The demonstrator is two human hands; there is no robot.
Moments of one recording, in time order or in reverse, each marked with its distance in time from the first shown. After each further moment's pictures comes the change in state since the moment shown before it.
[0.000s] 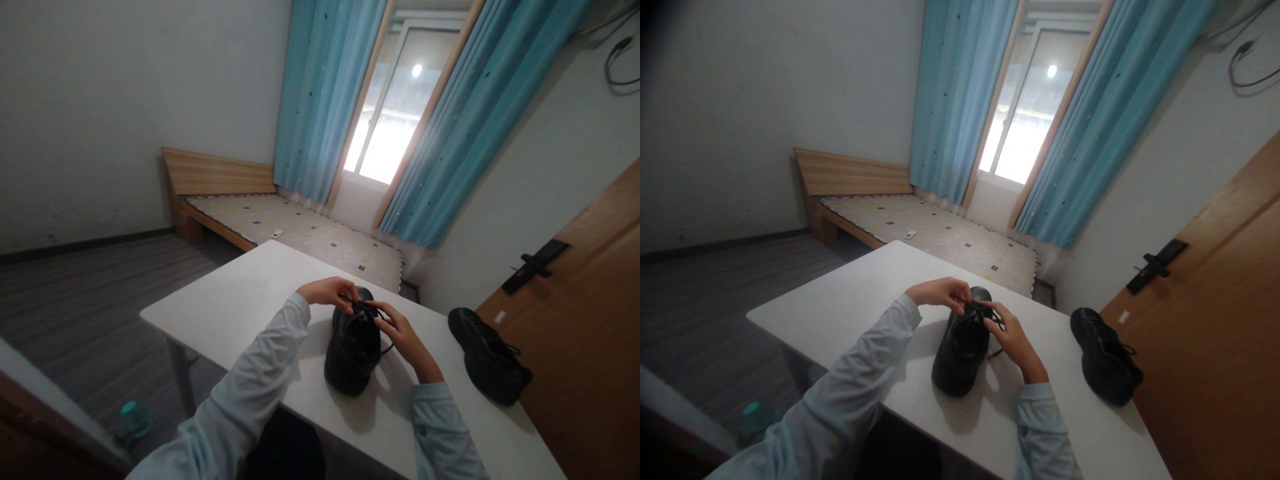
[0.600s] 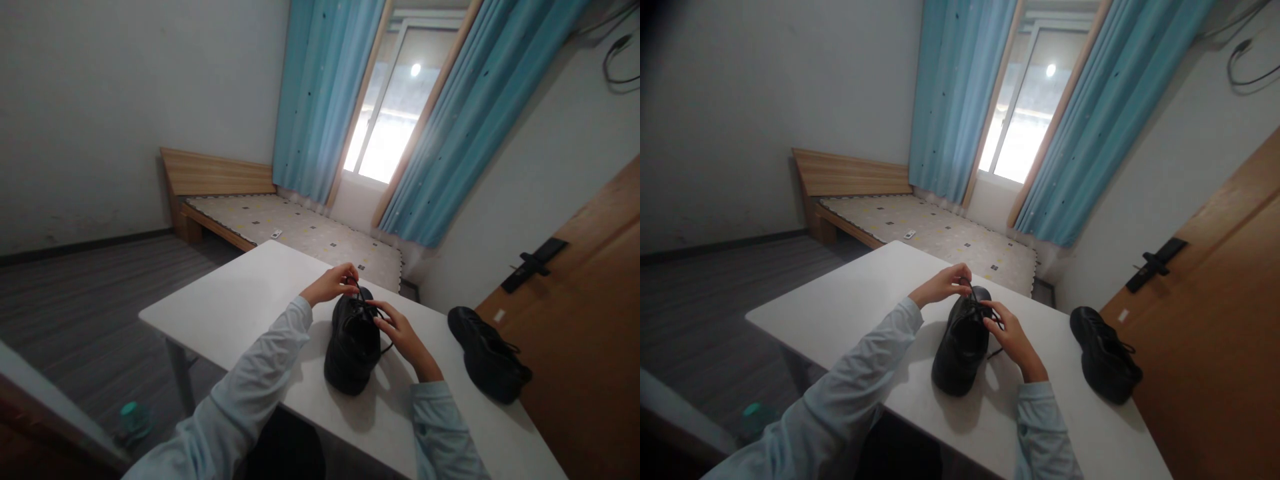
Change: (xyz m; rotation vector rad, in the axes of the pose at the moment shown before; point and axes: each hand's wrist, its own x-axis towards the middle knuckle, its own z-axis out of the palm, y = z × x) left_hand 0.009 0.004 0.007 -0.002 0.371 0.193; right_hand 0.000 -0.001 0.000 -0.007 0.007 0.004
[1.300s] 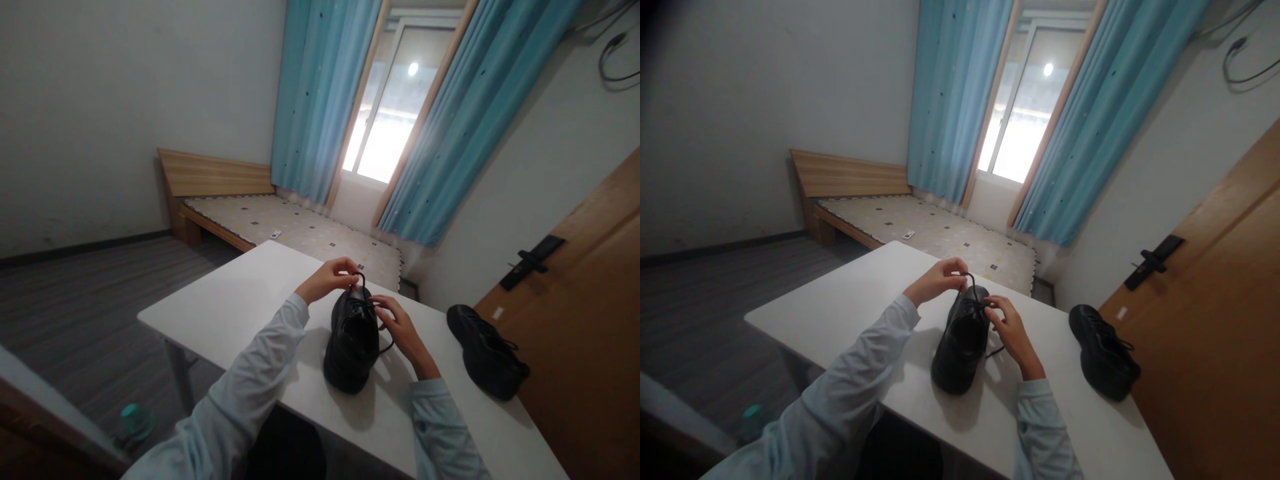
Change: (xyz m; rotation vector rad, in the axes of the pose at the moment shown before) left_hand -0.008 0.031 0.004 -0.322 0.036 -0.047; right_hand 0.002 0.003 0.002 -0.007 0.161 0.046
